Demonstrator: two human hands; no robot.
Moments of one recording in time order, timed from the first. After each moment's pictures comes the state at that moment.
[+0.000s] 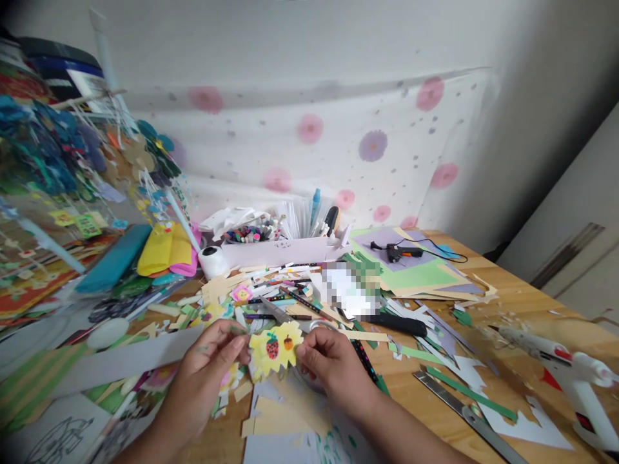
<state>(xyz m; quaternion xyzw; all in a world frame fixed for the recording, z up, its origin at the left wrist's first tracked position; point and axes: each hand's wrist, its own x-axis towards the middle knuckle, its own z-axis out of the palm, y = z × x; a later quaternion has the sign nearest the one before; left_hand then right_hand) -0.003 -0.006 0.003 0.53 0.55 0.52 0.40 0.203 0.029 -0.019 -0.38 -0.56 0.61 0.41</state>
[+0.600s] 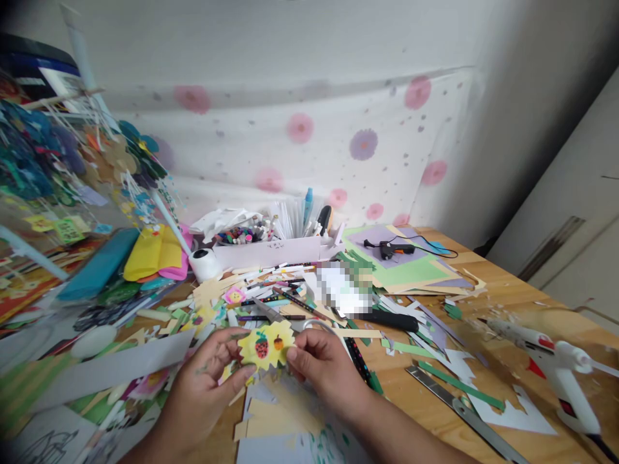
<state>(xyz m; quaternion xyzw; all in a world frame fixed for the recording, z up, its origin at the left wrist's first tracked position) 0.007 -0.010 -0.004 0.56 0.53 0.51 0.39 0.201 0.025 -0.012 -0.34 -0.53 0.65 0.42</state>
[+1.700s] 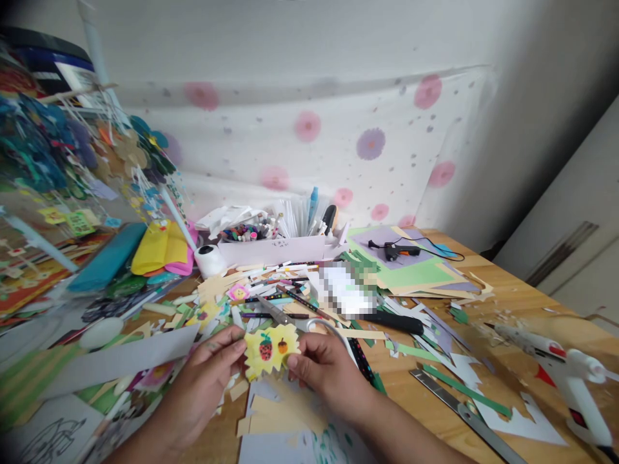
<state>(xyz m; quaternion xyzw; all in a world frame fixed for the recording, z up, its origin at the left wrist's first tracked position) 0.004 -0.005 -0.004 0.40 0.45 0.53 0.59 0.204 0.024 -0.015 -0.32 -0.57 0.66 0.37</state>
